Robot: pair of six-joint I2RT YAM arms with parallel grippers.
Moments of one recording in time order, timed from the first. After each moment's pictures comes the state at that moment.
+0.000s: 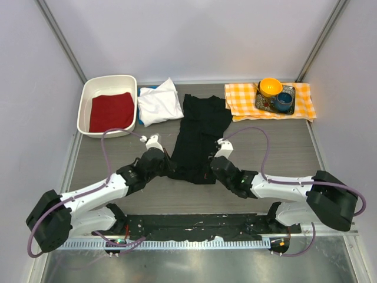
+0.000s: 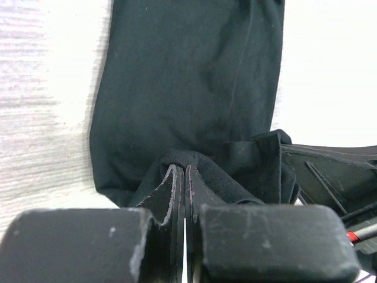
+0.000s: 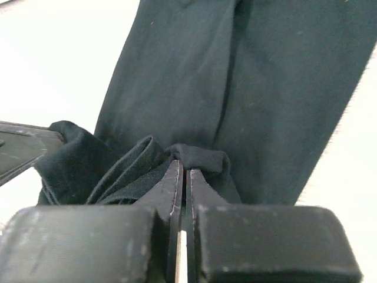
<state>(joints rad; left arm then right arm) -0.81 1.07 0.51 -0.07 -0.21 -0.88 1.03 1.27 0.50 0.19 0.45 0.81</state>
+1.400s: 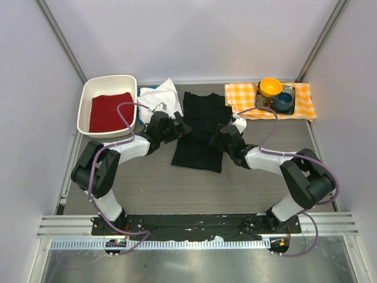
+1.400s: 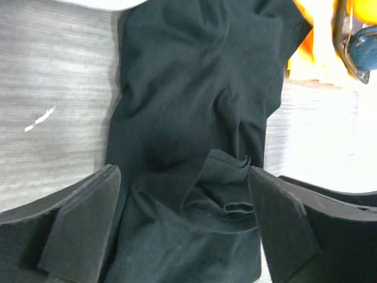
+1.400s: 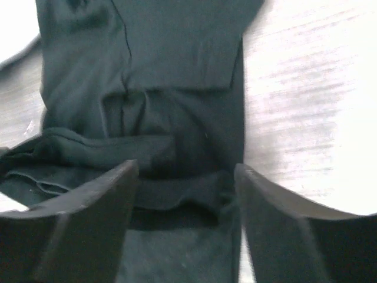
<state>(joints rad) -0.51 1.71 0.93 0.21 0.04 -0.83 0.58 1.54 0.68 0.23 0.34 0.74</state>
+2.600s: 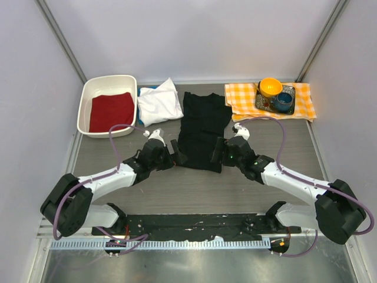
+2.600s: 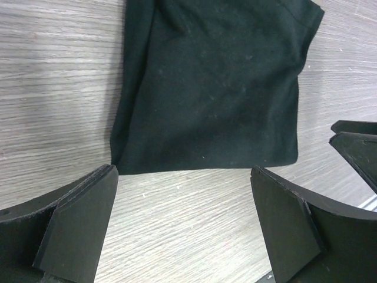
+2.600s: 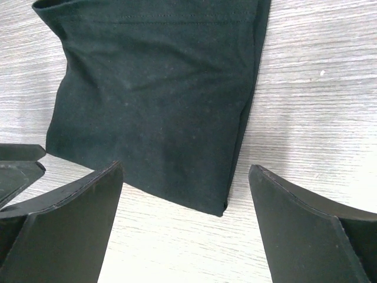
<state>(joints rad) -0.66 1.29 0.56 0.09 -0.01 -0.85 0.68 1.19 0.61 -0.10 0.22 0.72</state>
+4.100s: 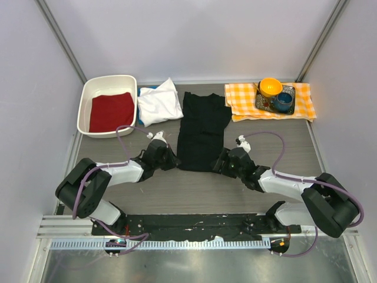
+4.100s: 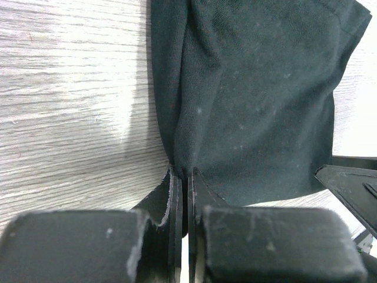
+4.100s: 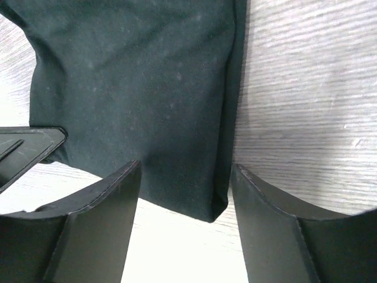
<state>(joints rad) -0.63 1.49 0.54 0.26 0.03 -0.84 0.68 1.26 0.40 0.15 0.14 0.92</state>
